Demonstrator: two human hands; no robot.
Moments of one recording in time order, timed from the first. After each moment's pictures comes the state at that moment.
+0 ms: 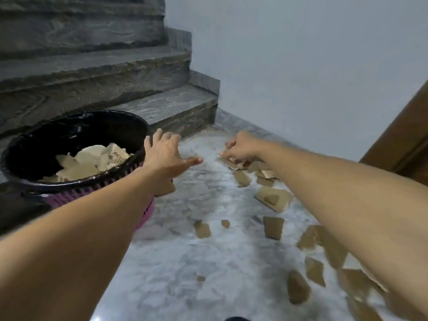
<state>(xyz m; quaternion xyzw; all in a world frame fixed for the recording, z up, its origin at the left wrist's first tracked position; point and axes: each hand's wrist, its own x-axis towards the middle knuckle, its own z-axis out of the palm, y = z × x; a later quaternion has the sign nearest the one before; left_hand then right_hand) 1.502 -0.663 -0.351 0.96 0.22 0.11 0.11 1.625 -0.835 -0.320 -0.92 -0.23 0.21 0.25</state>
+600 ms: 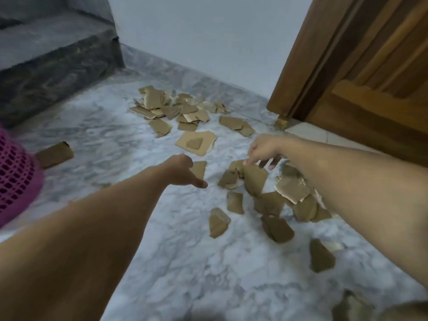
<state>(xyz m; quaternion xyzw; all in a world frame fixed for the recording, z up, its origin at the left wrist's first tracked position) 1.575 -0.925 -0.480 0.93 0.06 -0.26 0.24 1.665 -1.157 -0.439 -0.92 -0.02 0.36 0.15</state>
